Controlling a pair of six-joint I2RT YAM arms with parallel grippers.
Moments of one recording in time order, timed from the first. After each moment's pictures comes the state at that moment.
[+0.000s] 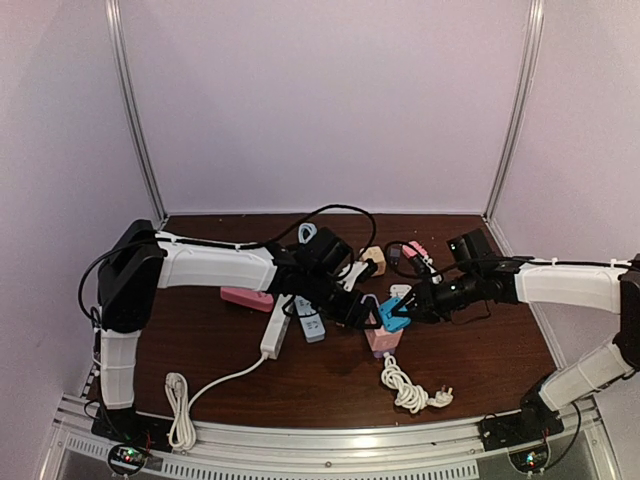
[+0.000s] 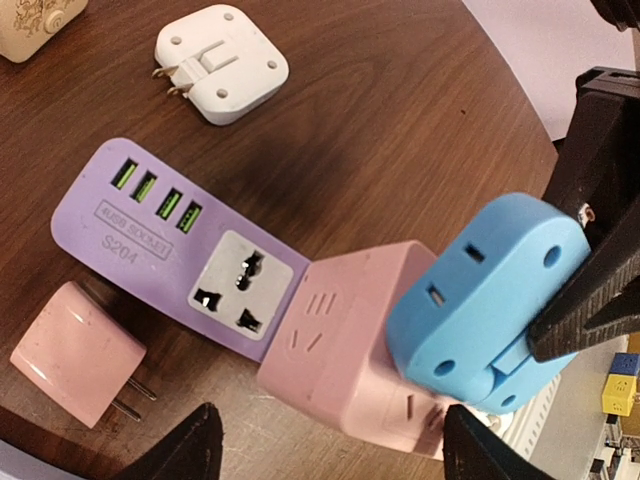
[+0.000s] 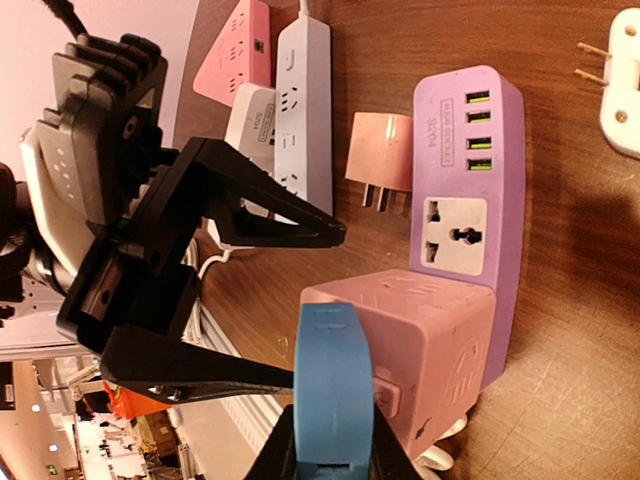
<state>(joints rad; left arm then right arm) -0.99 2.09 1.54 -0.32 0.37 -0.42 0.51 1.36 0.75 -0.22 -0.67 0.65</state>
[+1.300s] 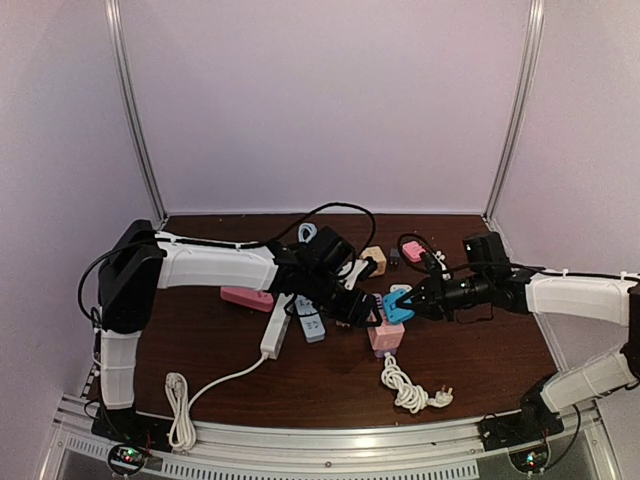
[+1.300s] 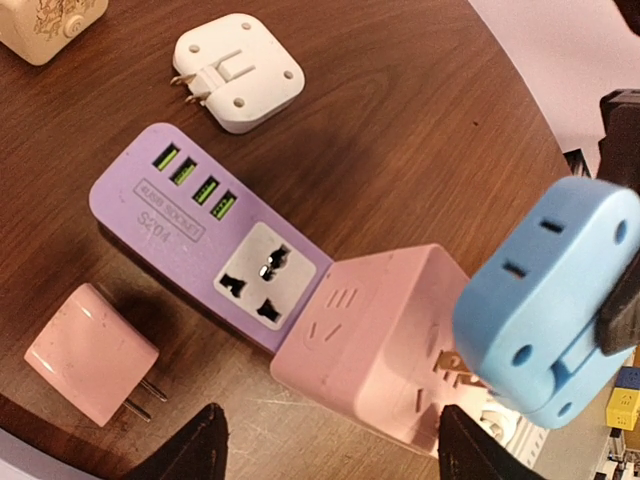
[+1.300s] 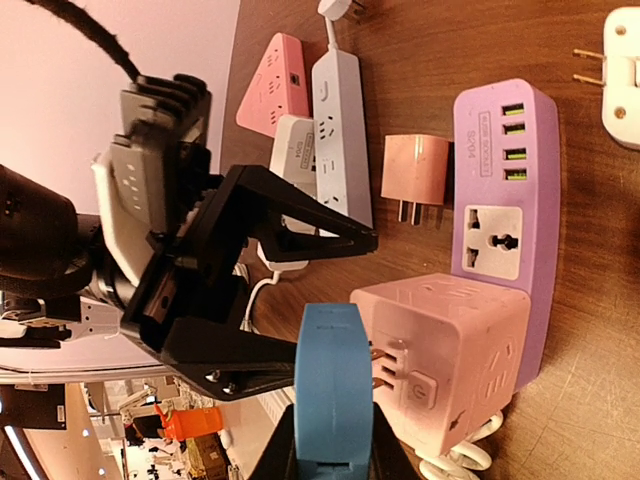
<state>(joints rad) -1.00 2.09 1.55 -0.34 0.33 -0.44 0.46 1.29 0.64 -0.03 -0.75 0.84</state>
